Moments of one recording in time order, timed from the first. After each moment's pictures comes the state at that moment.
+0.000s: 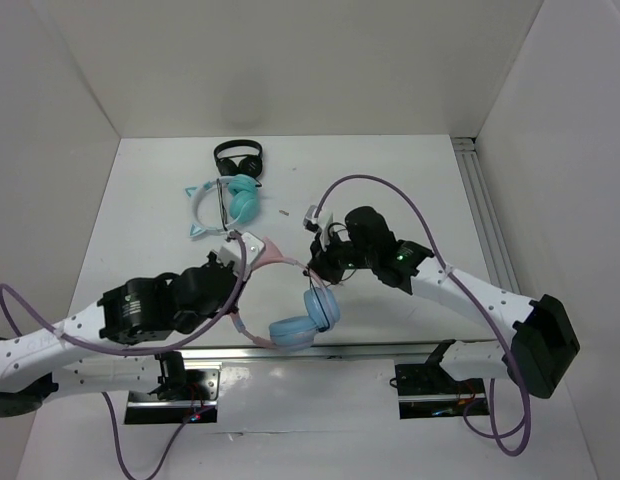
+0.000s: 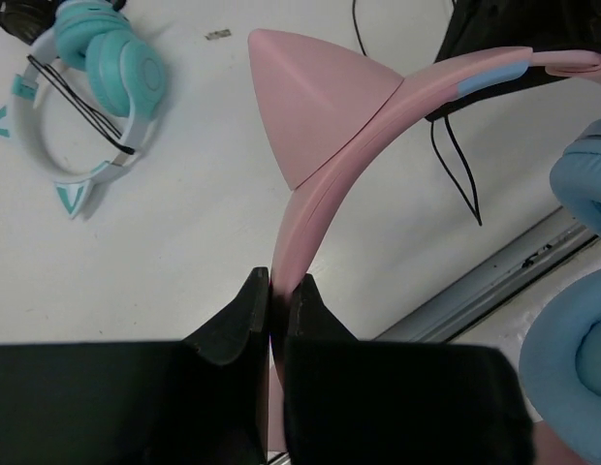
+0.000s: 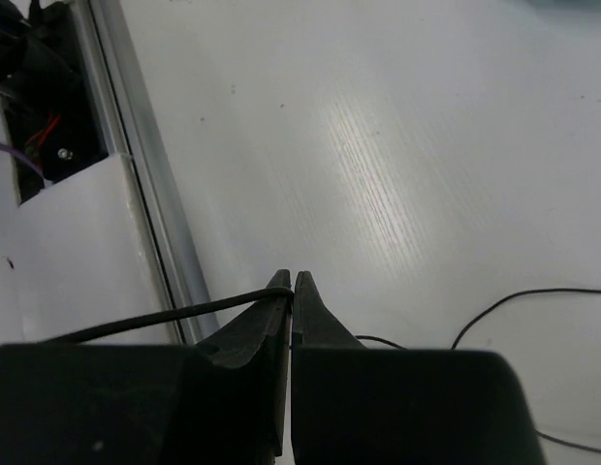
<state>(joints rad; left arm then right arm) -1.21 0.86 1.09 -0.89 -0.59 -0.26 0.76 1.24 0.88 -0.18 -0.44 -0.05</state>
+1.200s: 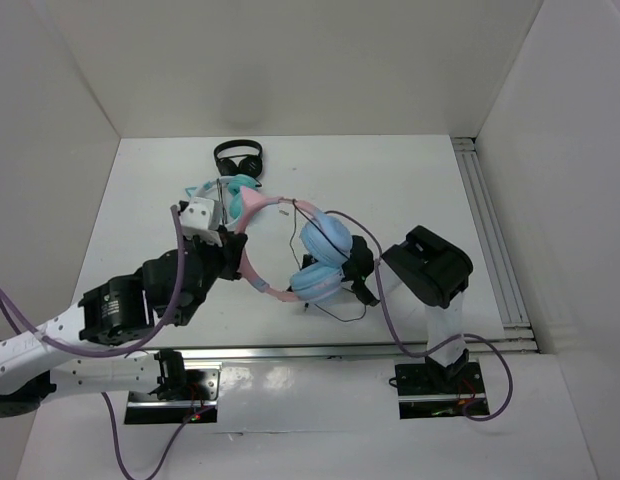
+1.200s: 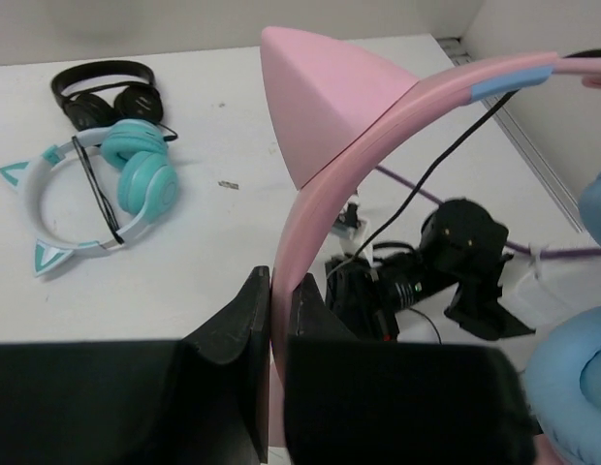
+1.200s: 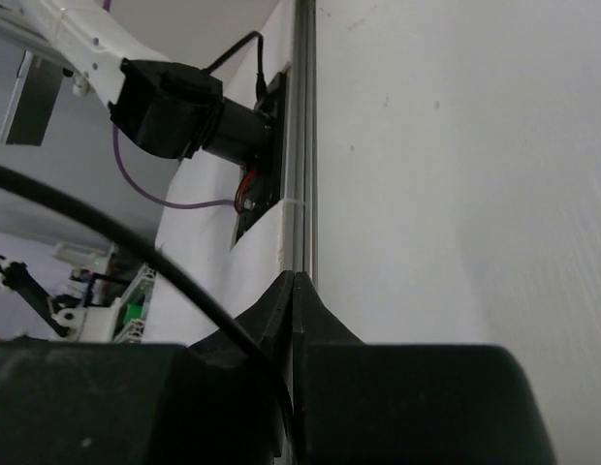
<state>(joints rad) -1.21 0.83 1.16 -0.60 -0.84 -0.38 0.67 1.95 0.62 1.26 -1.01 0.82</state>
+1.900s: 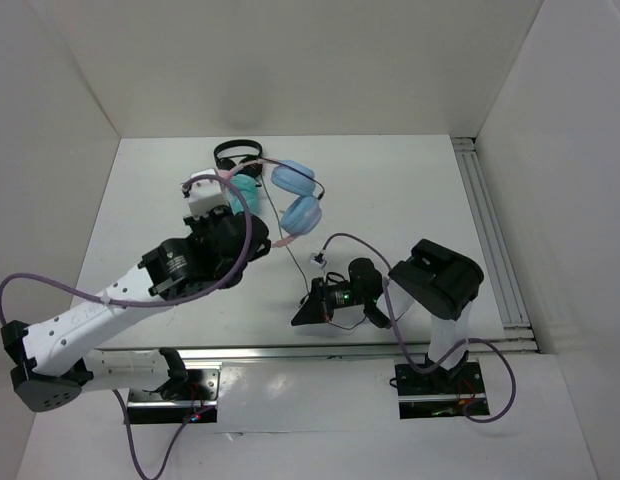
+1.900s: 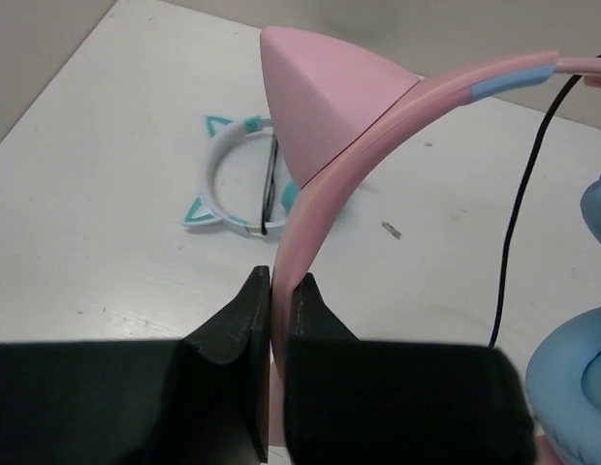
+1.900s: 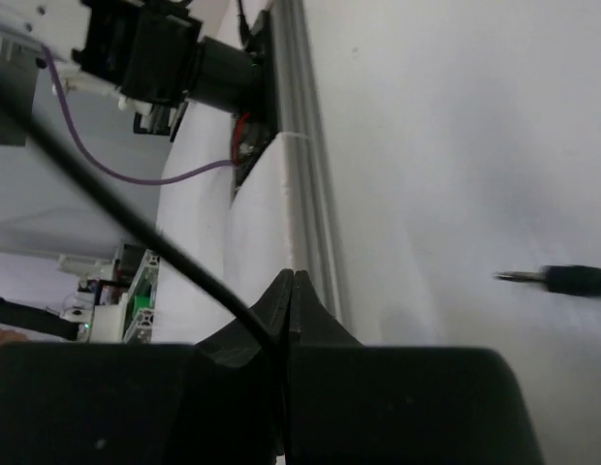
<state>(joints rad) -1.03 1.13 1.30 -0.87 -1.21 -0.82 0.74 1.91 0.39 1.28 -0.90 0.85</state>
